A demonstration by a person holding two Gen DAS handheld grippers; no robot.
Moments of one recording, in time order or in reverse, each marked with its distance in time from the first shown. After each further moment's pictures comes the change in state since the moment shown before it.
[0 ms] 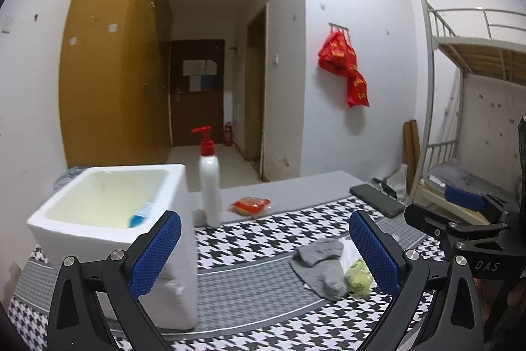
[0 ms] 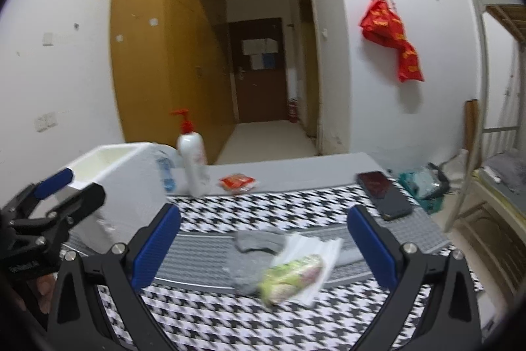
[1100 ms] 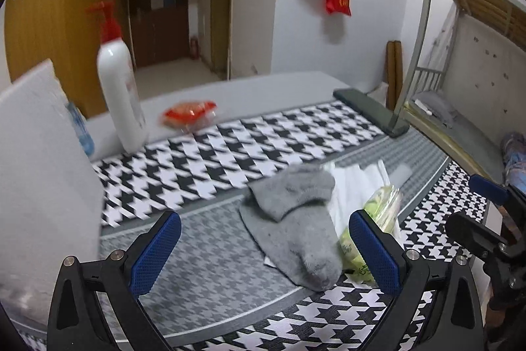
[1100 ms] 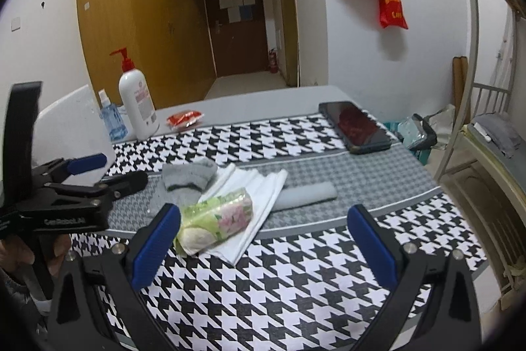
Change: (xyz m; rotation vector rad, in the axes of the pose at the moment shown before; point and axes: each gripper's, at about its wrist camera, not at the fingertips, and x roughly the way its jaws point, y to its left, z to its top) left arm 0.142 -0.036 -0.056 0.014 0.431 -0.141; right arm 0.053 -0.069 -0.053 0.048 0.231 -0.006
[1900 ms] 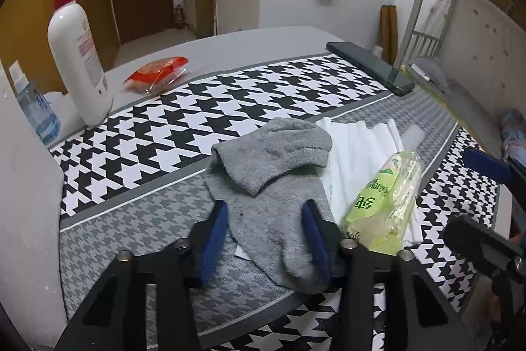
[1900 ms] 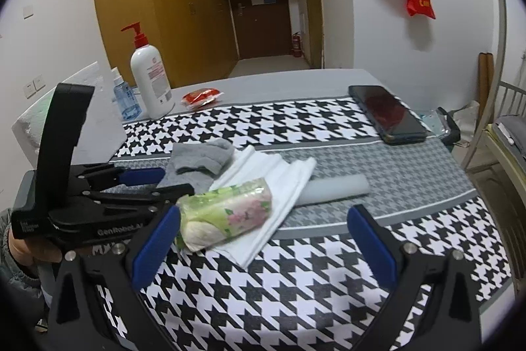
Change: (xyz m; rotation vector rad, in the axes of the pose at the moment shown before) left arm 0.049 -0.013 -0.004 0.043 0.158 -0.013; right arm 0.030 0.007 0.000 -0.048 0.078 0.105
